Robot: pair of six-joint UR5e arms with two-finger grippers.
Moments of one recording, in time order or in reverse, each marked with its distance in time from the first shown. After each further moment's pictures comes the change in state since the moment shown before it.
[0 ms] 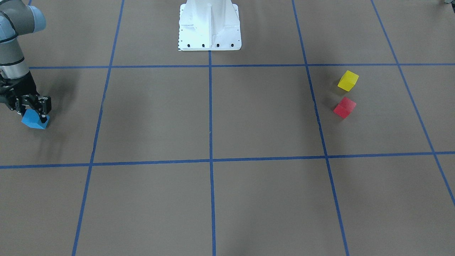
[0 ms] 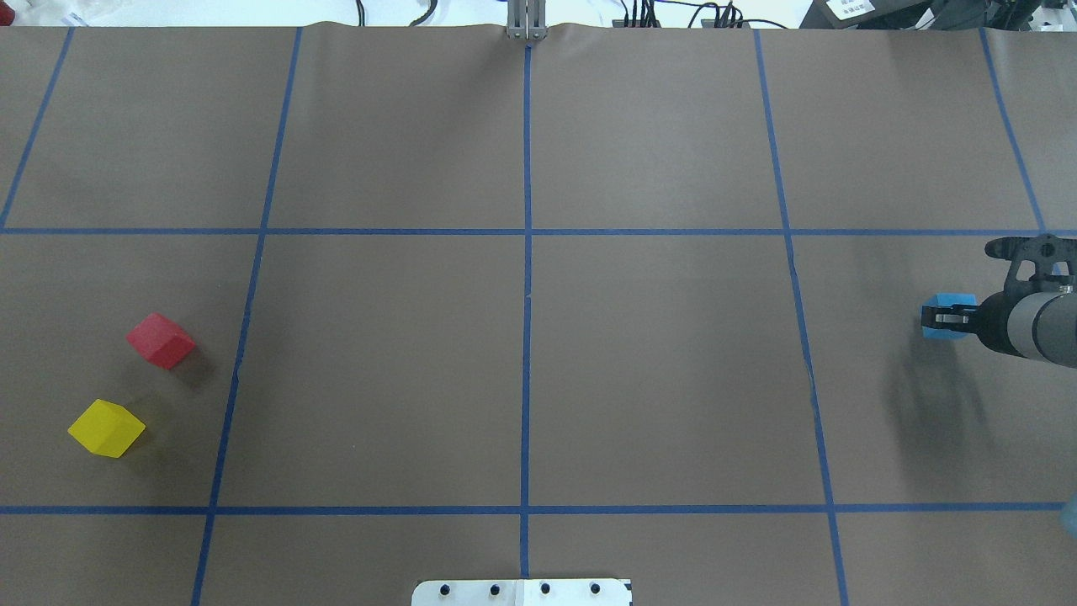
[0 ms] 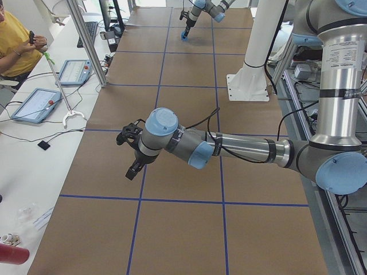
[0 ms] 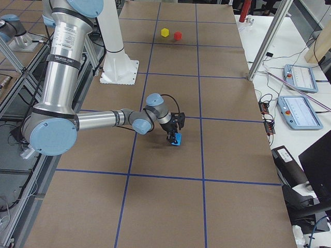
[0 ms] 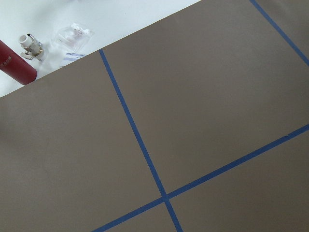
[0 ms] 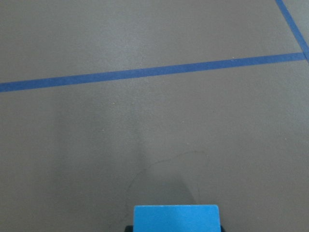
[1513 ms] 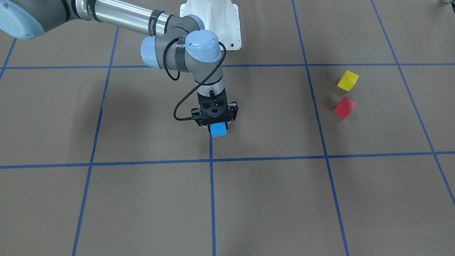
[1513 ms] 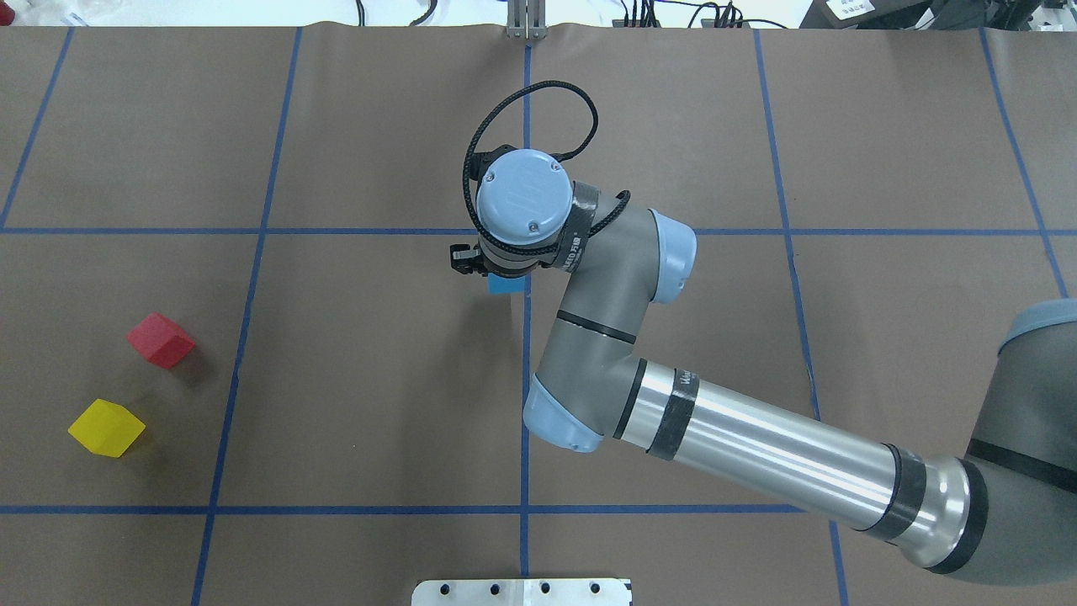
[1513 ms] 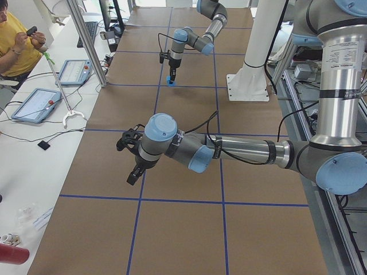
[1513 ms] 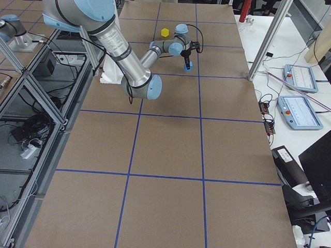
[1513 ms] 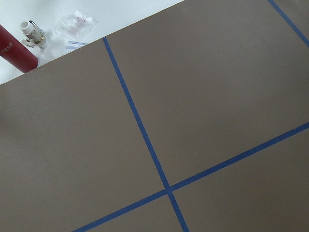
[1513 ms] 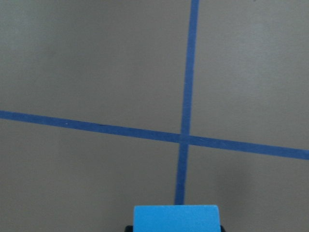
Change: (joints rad) left arm 0.000 0.002 0.026 0.002 0.002 -0.001; right arm -0.237 1.131 -0.473 -0.540 0.086 0.101
